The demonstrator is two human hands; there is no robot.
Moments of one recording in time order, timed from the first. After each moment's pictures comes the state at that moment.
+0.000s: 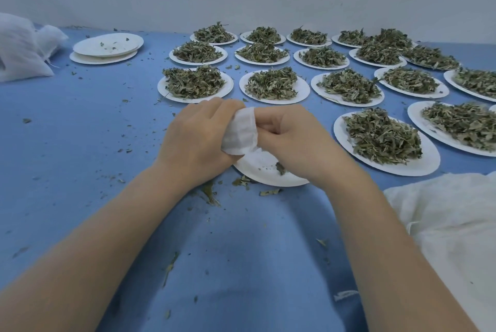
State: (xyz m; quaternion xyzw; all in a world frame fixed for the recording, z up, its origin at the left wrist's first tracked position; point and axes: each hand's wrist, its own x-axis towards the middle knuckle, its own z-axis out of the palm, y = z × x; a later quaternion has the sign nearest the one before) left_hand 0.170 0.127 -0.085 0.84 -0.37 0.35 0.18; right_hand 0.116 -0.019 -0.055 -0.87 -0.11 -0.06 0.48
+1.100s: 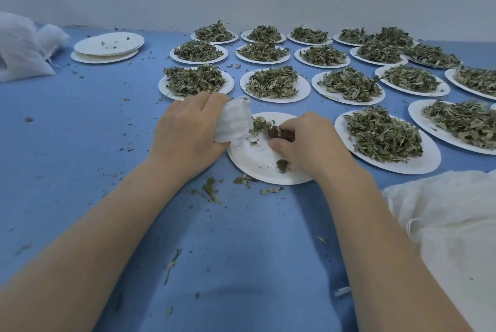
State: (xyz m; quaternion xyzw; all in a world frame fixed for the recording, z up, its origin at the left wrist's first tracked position) left_hand 0.178 0.136 -0.088 0.87 -0.30 0.36 0.14; right_hand 0.138 -0.044 -0.079 -0.98 0.09 -0.08 0.18
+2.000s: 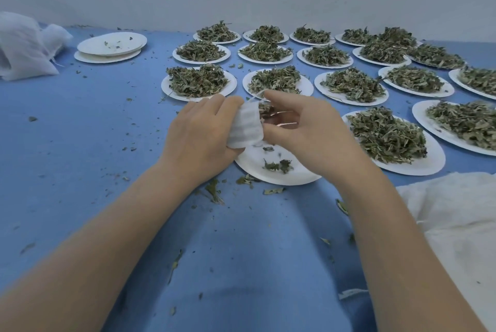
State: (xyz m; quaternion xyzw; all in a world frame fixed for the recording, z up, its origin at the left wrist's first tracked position) left_hand 0.170 0.128 -0.087 0.86 -0.32 0.36 0.14; right_hand 0.114 -0.027 -0.050 -0.88 -0.03 -0.12 0.45
